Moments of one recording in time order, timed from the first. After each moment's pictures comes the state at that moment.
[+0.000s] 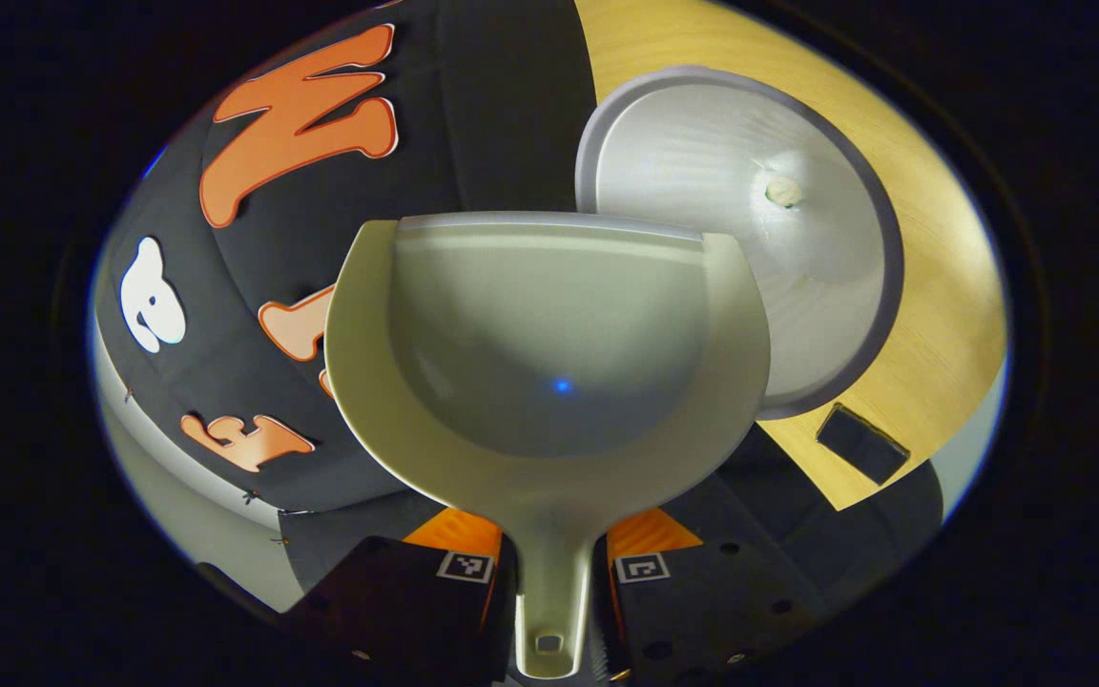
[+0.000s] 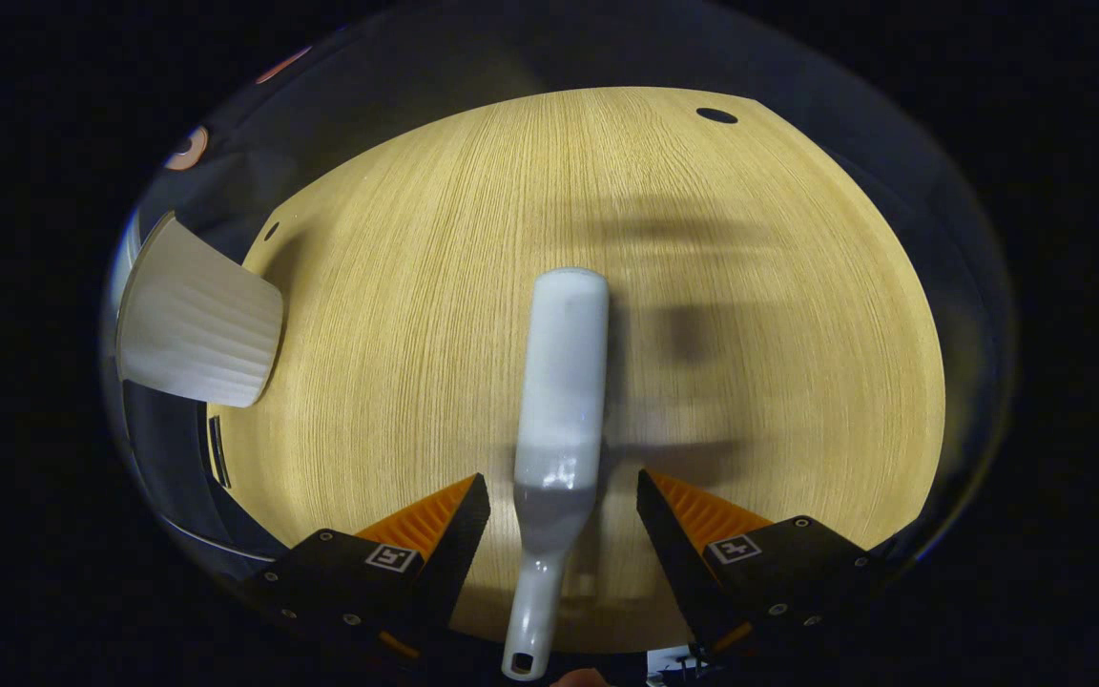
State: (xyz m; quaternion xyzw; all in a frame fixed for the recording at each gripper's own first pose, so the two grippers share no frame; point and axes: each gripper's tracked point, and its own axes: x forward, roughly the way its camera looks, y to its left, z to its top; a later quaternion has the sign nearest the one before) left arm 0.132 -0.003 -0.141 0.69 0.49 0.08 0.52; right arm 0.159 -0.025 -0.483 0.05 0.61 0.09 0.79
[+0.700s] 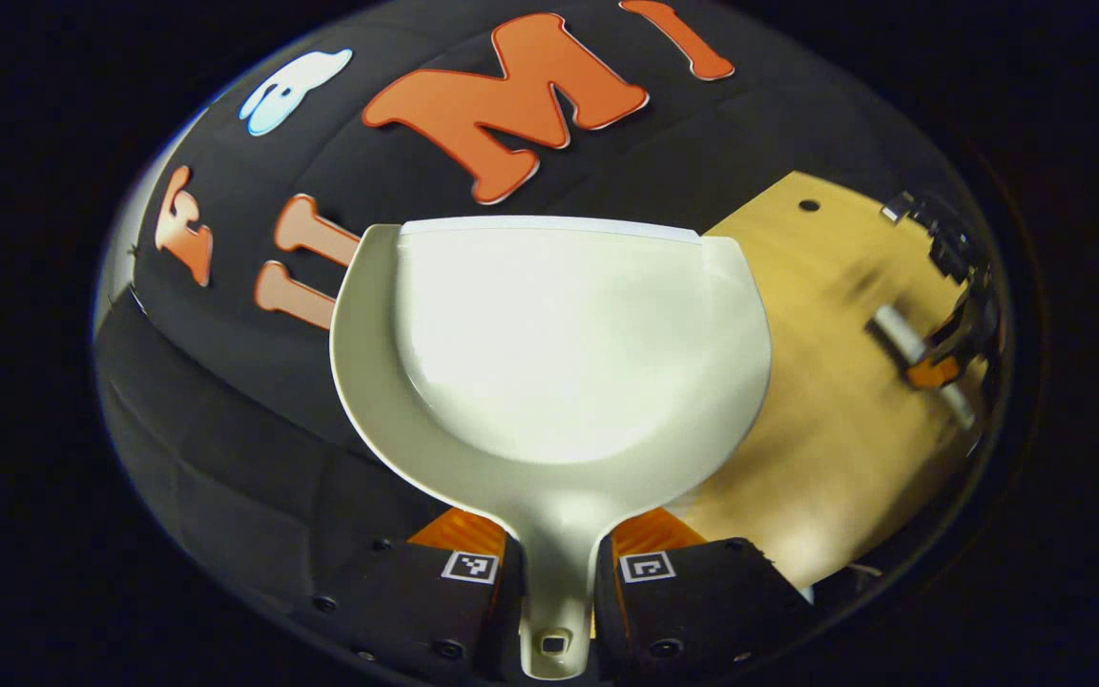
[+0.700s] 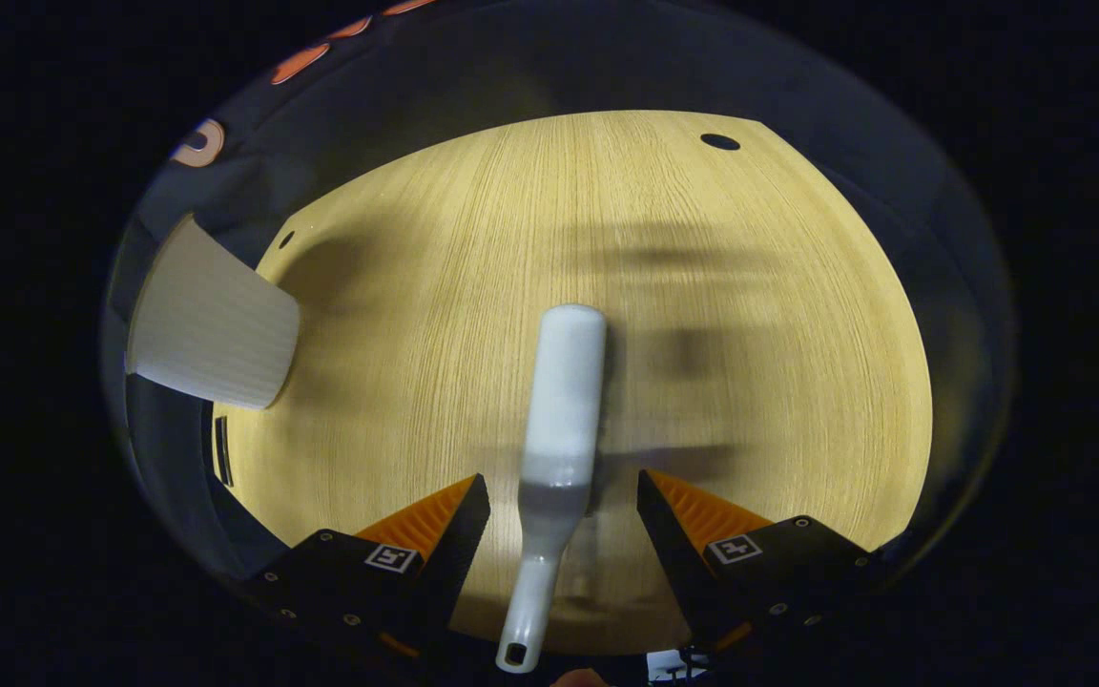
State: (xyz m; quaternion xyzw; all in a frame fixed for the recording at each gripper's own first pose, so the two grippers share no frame) left arm 0.147 -0.202 -0.213 0.29 0.46 0.02 0.84; right arm 0.170 -0.028 -0.464 0.04 0.58 0.10 0.81
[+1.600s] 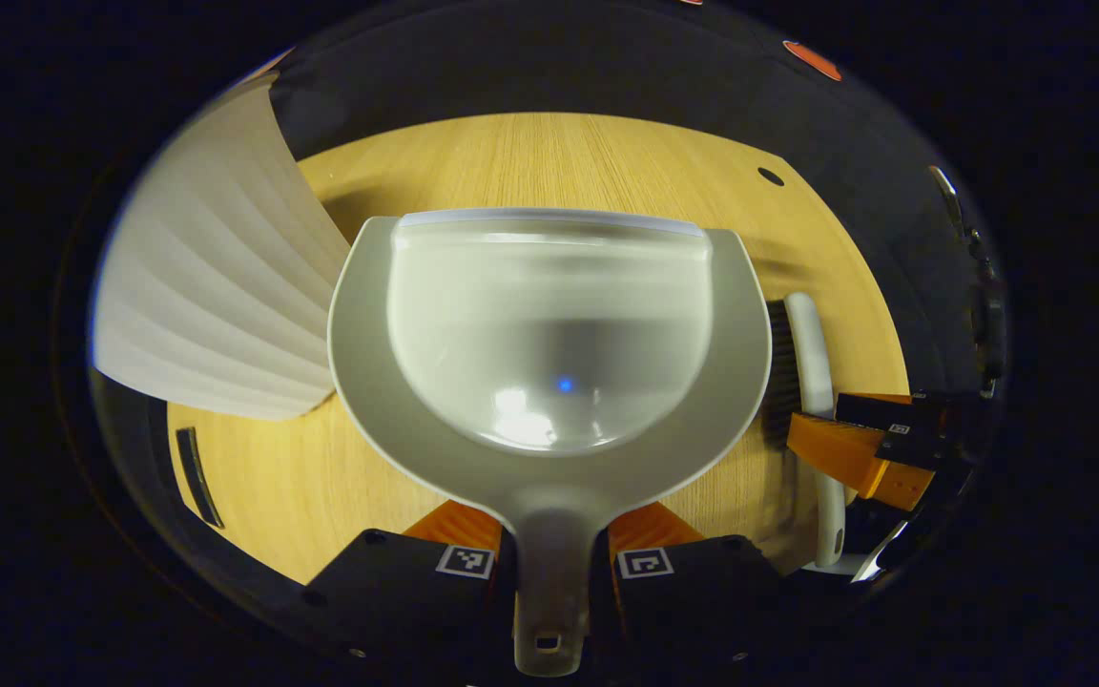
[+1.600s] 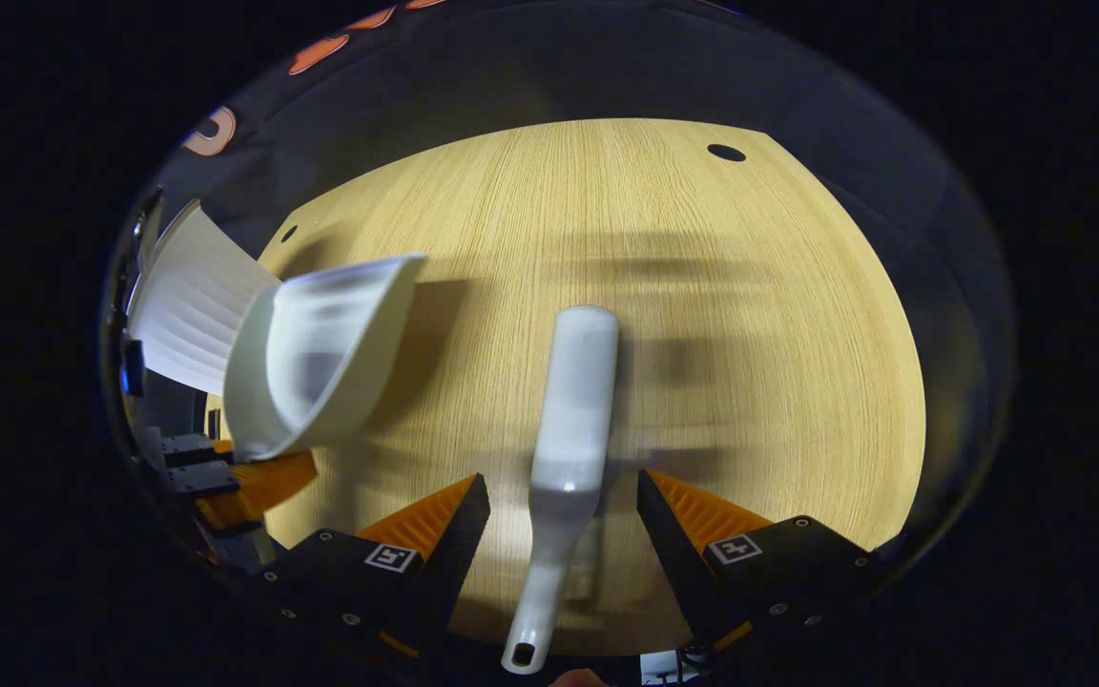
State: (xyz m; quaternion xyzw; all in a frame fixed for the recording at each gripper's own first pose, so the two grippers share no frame) left arm 0.107 -0.336 -0.491 -0.04 0.67 0.02 0.74; right arm 0.170 -0.024 -0.464 0.03 0.57 0.09 0.82
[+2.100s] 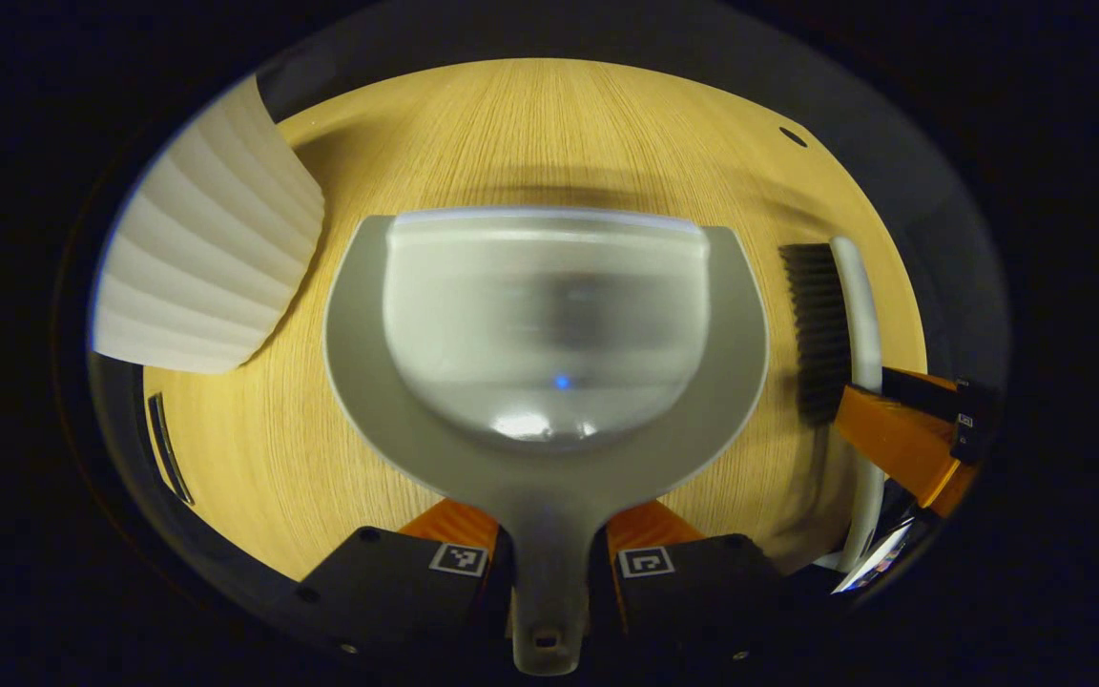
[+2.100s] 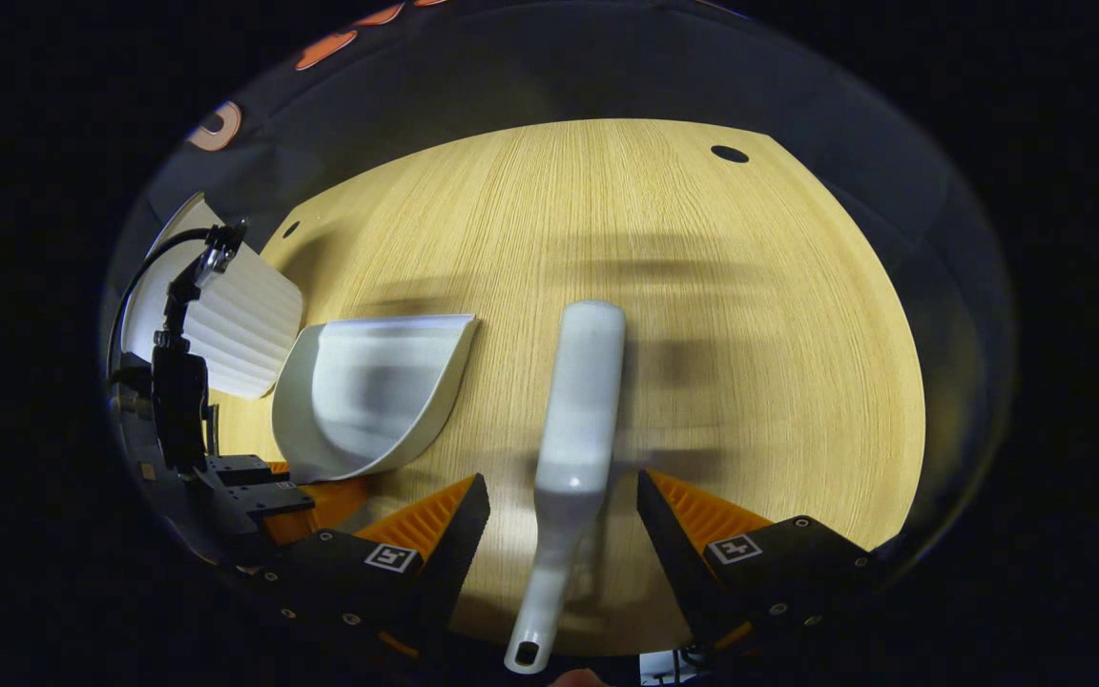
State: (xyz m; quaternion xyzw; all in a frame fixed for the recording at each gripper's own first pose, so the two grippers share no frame) left arm 0.114 -0.341 -0.526 -0.05 0.70 0.01 0.71; right arm 0.165 -0.021 -0.464 0.02 0.57 0.10 0.82
